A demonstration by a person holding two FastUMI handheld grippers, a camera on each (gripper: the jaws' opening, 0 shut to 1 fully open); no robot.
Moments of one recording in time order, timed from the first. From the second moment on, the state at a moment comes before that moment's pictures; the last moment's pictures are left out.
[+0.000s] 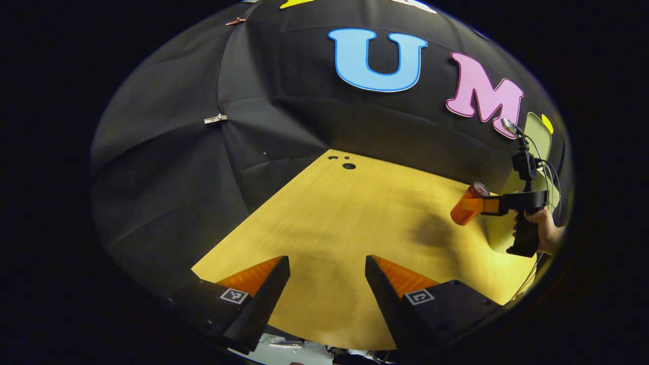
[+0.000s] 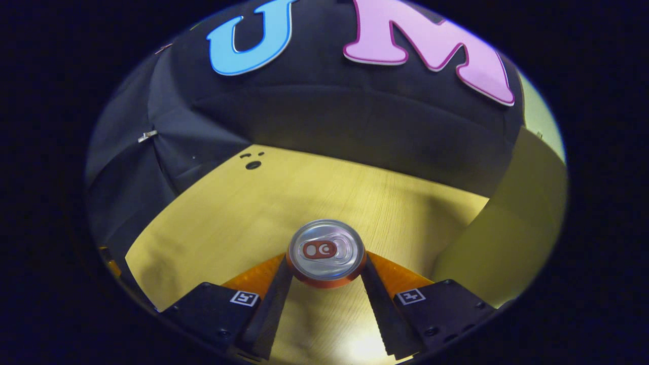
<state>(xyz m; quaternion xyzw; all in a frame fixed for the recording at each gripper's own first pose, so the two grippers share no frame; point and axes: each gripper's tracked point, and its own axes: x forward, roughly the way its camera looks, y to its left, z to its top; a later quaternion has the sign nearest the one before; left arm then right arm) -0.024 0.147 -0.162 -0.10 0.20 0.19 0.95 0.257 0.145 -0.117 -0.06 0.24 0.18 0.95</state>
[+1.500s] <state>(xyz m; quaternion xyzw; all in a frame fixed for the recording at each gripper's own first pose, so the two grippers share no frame) 0.052 0.002 -0.144 -0.06 0.18 0.04 0.98 0.212 -0.080 0.137 0.00 0.01 0.05 1.00</state>
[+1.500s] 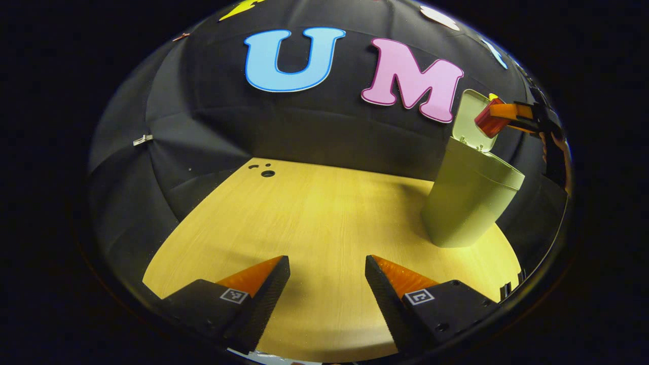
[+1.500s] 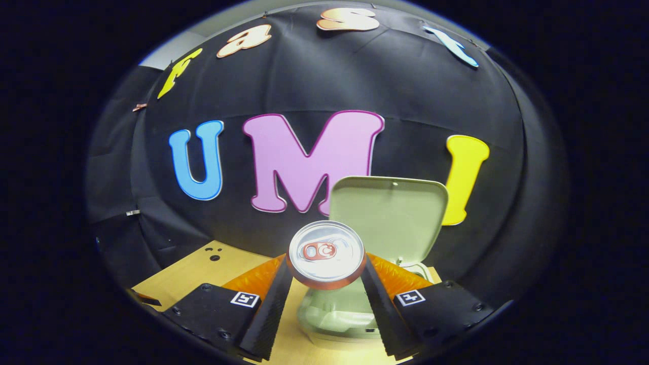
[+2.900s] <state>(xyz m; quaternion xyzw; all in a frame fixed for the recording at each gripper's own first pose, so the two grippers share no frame) 0.071 -0.046 -0.153 -0.03 0.21 0.01 0.98 0.230 -0.141 0.104 0.02 0.05 0.00 1.00</state>
